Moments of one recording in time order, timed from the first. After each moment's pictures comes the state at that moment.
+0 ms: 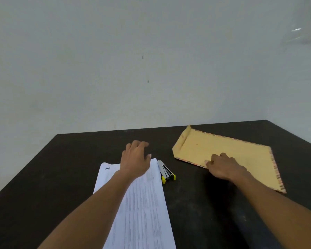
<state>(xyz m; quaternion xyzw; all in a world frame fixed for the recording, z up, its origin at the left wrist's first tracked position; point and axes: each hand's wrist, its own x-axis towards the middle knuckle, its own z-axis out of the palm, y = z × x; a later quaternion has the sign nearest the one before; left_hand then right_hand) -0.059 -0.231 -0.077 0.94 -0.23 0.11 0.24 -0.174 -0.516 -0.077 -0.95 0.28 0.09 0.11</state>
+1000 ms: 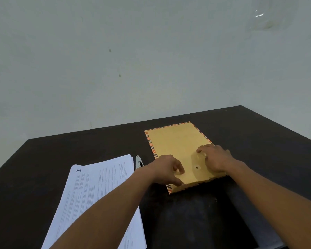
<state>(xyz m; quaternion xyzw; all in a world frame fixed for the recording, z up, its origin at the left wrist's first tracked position) -0.138 -0.349 -0.070 0.84 -0.47 -0.19 0.17 -0.215 -0.561 -0.081 -0.97 0.21 0.06 0.09</state>
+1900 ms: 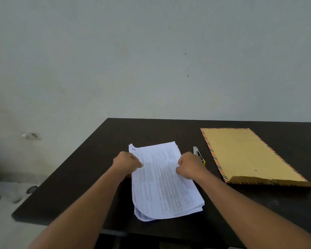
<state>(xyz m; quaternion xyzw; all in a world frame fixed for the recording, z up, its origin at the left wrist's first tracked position) -0.137 -0.074 -0.075 0.92 0.08 -0.07 0.38 -0.183 -0.288 -0.076 -0.96 0.12 0.01 0.25</state>
